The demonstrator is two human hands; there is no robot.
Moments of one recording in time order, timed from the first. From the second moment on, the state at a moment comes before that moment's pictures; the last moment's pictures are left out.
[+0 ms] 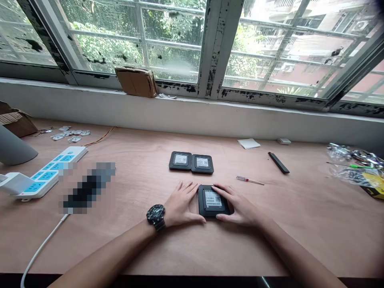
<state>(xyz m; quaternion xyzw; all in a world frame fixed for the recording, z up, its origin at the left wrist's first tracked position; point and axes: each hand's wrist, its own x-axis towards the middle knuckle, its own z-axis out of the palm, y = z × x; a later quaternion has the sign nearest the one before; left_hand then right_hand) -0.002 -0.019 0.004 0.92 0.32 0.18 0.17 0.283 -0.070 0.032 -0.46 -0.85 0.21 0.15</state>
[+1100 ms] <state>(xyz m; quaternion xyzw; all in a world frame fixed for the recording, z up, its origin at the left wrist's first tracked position) -0.012 -0.057 -0.007 0.96 0.10 0.23 -0.14 0.270 -0.100 -0.001 -0.51 -0.85 0.03 0.13</state>
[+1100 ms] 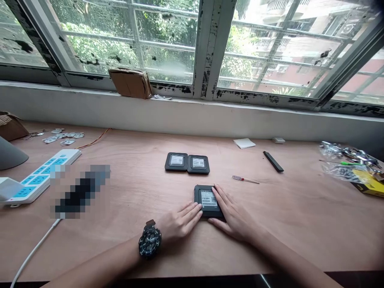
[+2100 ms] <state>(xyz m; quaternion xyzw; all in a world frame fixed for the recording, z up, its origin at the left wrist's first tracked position) -0.013 -0.054 0.001 0.96 0.13 0.22 -0.07 0.259 -0.105 -0.002 -0.54 -0.83 0.04 0.14</state>
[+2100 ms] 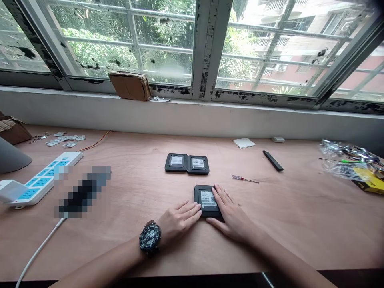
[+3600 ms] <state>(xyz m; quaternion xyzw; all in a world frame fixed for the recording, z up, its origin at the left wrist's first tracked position) -0.037 -0.008 0.005 0.93 0.27 0.20 0.15 0.263 -0.053 0.020 -0.44 -0.66 0.24 0.56</state>
